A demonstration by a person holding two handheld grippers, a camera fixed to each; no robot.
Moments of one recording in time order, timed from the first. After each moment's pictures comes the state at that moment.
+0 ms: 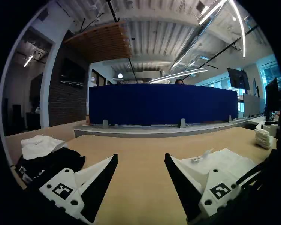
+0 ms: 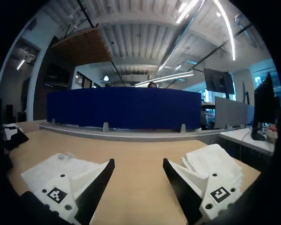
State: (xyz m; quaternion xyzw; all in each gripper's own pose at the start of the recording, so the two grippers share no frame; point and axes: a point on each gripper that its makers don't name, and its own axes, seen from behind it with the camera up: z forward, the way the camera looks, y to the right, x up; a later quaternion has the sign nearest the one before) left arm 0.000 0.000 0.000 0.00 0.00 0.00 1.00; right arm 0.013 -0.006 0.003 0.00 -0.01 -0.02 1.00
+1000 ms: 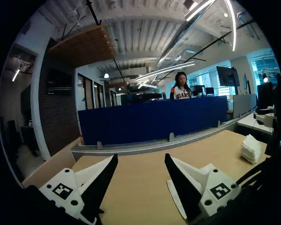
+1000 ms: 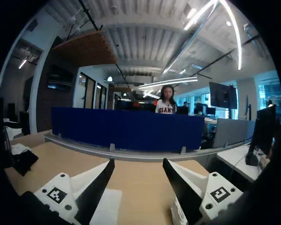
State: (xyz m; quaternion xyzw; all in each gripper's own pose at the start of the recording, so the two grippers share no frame) left arm 0.180 0.036 -0.019 -0.06 -0.03 0.05 1.00; right arm 0.192 -0.042 -0.021 0.02 -0.03 -0.04 1.00
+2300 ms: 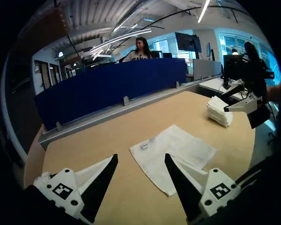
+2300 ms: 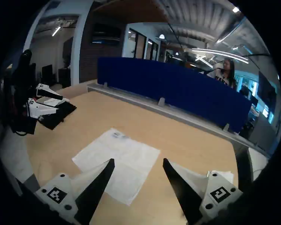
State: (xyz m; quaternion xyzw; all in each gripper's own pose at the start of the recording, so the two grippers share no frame) left arm 0.084 0.117 -0.042 -0.25 -0.19 0.12 0.94; right arm 0.086 -0.111 -0.070 0.23 -0.25 -0.12 0.93
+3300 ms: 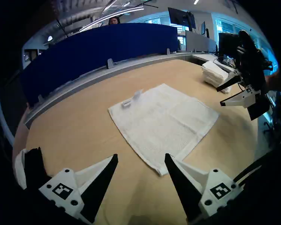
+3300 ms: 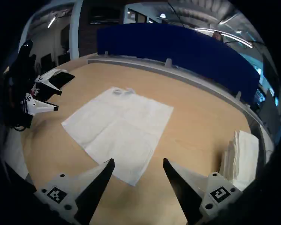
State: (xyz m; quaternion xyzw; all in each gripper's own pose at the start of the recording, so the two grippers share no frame) left arm -0.064 0.134 -0.064 -0.28 -0.29 0.15 0.90; right arm -0.074 -0.100 -0.095 0.23 -0.35 -0.12 0.90
